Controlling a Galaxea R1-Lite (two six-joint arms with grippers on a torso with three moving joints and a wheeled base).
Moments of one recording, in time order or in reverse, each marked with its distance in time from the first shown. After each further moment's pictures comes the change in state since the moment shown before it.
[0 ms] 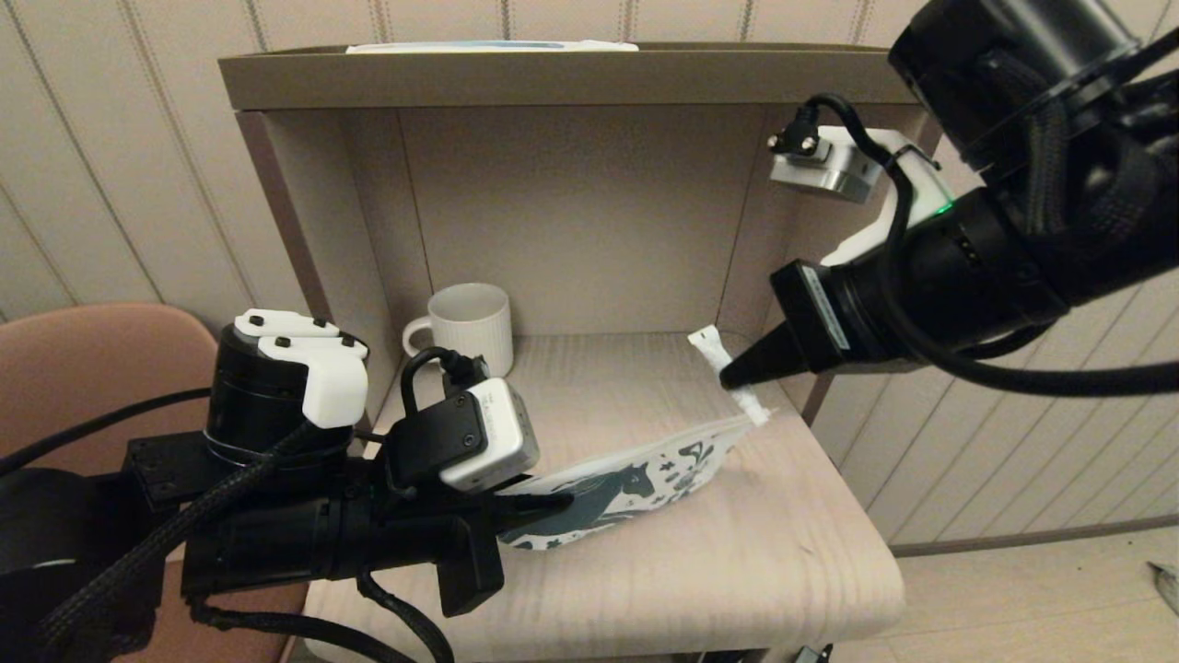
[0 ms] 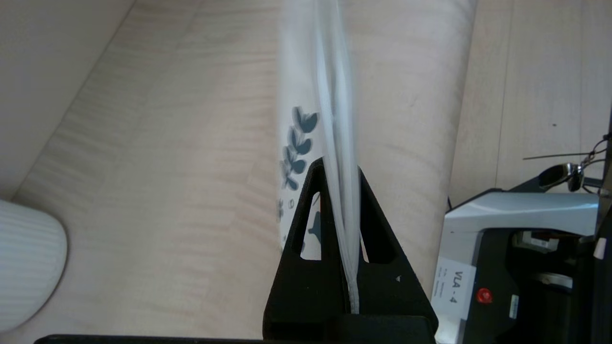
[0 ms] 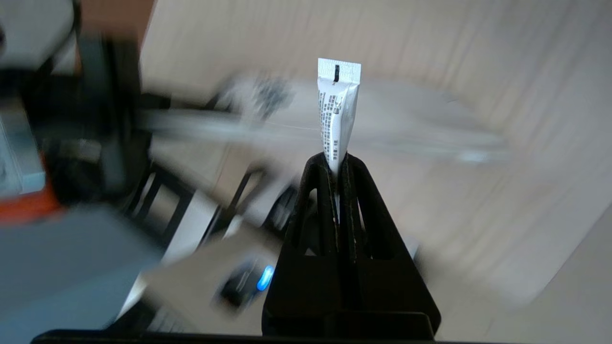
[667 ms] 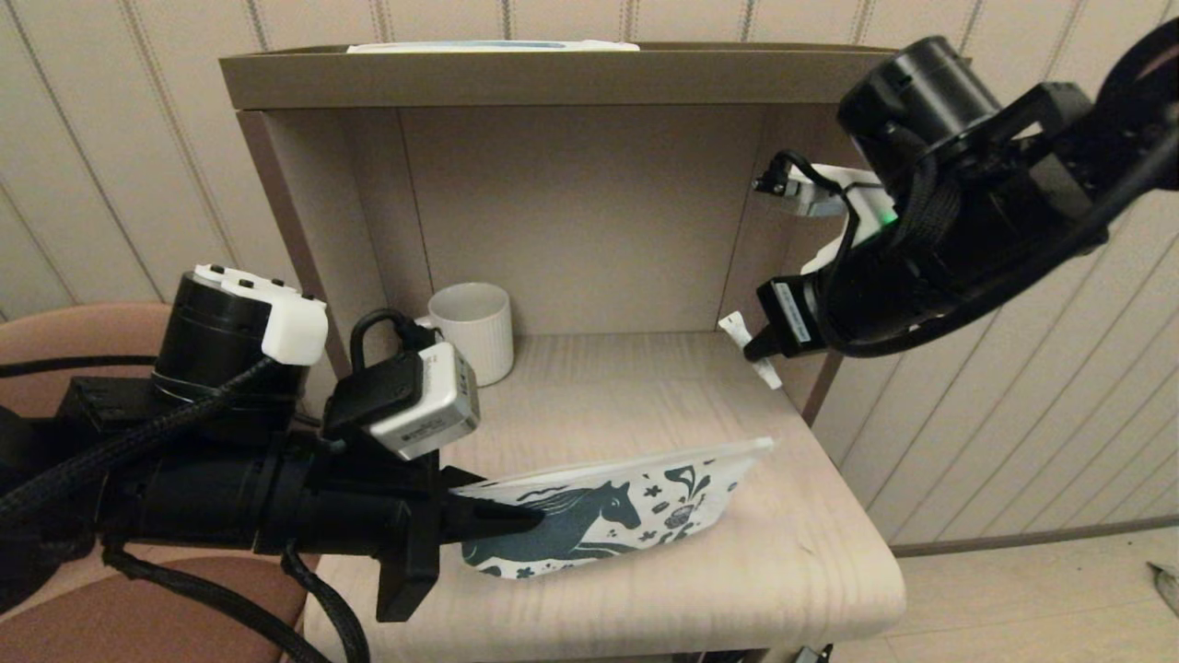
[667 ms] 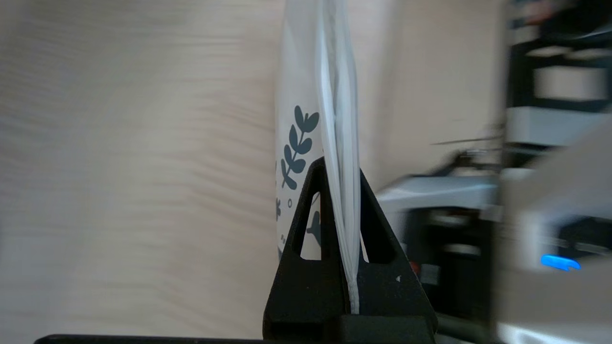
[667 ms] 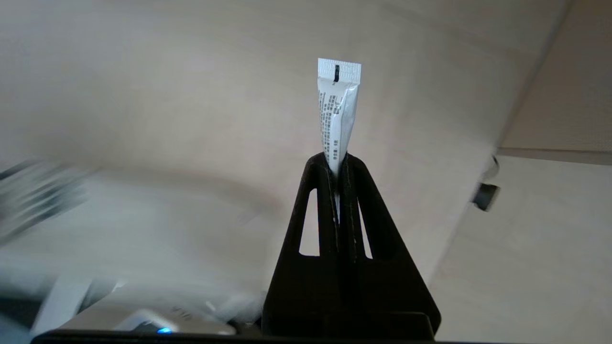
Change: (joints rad) left arm 0.096 -0.049 -0.107 0.284 -0.222 -0.006; right arm -0.158 0.101 -0.002 -0.081 -0.137 -0.198
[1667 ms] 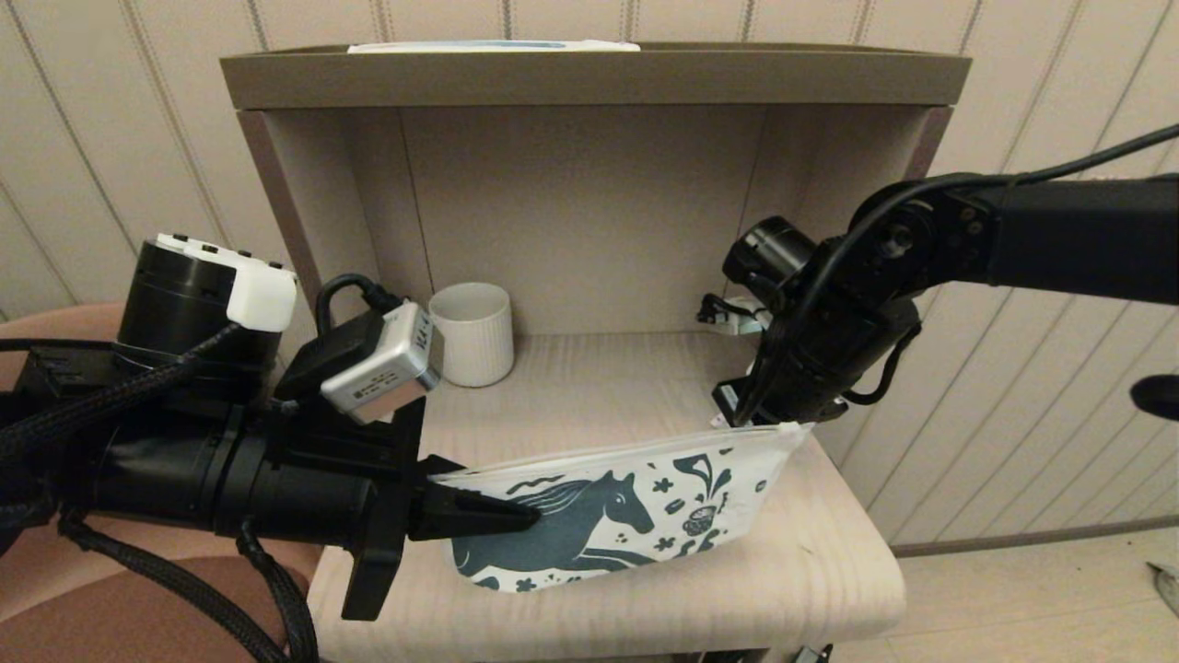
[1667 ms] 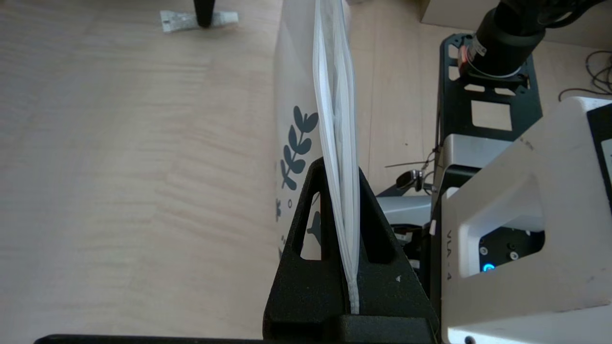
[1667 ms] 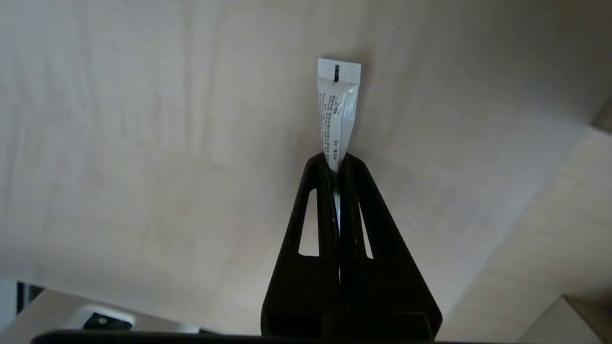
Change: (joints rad) left arm 0.045 -0.029 -0.063 0.100 -0.179 -0.069; right arm -0.046 0.251 0.027 0.078 -0.035 0.000
